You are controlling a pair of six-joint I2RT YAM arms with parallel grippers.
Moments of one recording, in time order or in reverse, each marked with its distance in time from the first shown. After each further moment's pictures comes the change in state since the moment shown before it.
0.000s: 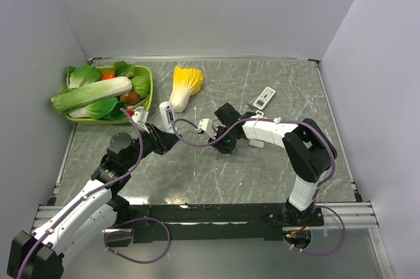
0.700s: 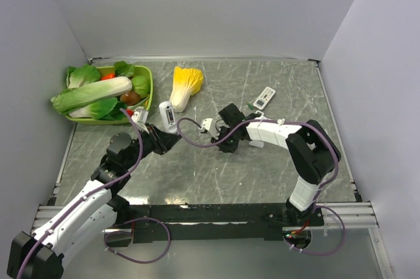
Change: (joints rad) left arm 0.000 -0.005 0.000 -0.001 0.000 0.000; right arm -0.027 -0.031 -0.057 0.050 -0.030 0.003
